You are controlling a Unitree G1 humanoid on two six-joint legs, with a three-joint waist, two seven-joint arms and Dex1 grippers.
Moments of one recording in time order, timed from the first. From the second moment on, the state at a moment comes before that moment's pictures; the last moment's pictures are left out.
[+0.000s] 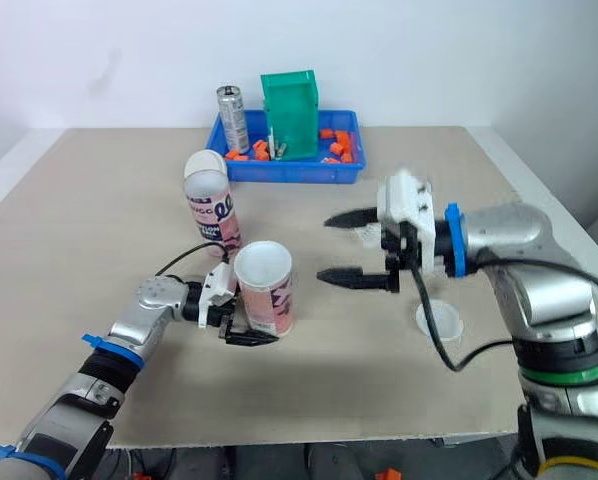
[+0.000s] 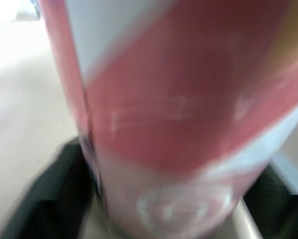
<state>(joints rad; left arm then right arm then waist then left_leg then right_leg) -0.55 0.34 -0.24 0.49 -0.24 -0.08 -1.37 -0.53 -0.82 -0.02 -0.31 0.49 0.58 1.22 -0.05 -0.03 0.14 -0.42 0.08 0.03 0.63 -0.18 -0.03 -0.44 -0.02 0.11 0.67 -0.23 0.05</state>
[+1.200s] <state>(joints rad) -0.10 0.79 0.23 -0.33 -0.70 0.36 -1.20 -0.43 -0.53 0.27 -0.18 0.30 0.37 1.02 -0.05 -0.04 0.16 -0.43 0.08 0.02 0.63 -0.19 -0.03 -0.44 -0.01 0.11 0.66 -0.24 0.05</state>
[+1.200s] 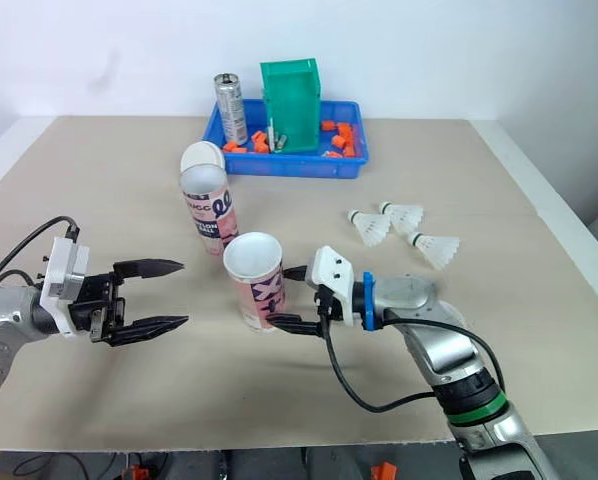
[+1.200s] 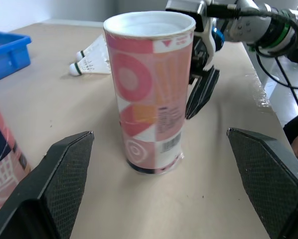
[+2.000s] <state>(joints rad) -0.12 0.81 0.23 -0.33 -0.69 0.37 -1.20 -0.51 -0.42 0.32 -0.02 0.24 0.24 1.09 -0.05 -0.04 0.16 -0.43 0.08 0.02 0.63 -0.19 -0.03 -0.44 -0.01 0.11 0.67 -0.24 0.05</state>
